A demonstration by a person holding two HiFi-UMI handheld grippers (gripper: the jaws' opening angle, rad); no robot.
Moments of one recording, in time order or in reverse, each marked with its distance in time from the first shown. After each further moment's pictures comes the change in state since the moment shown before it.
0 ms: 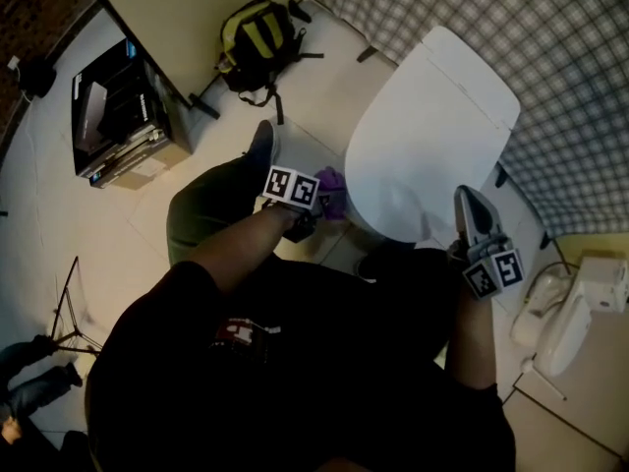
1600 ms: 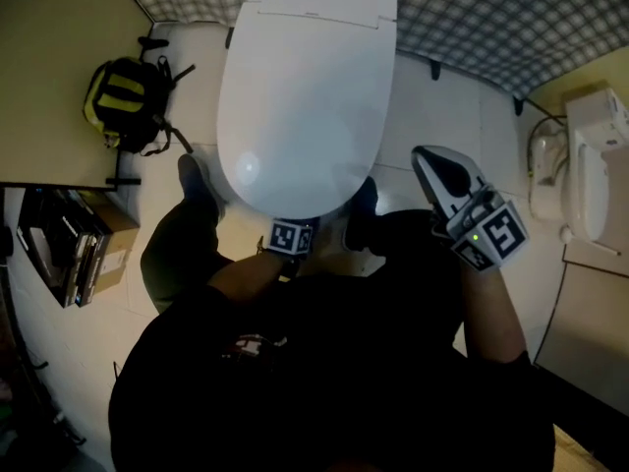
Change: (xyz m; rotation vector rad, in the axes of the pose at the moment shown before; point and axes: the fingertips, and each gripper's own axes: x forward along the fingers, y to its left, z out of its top) left arm 0.144 0.031 -0.178 0.370 0.464 0.280; right arm -0.111 -0.054 -0.005 0.007 -0.010 -0.167
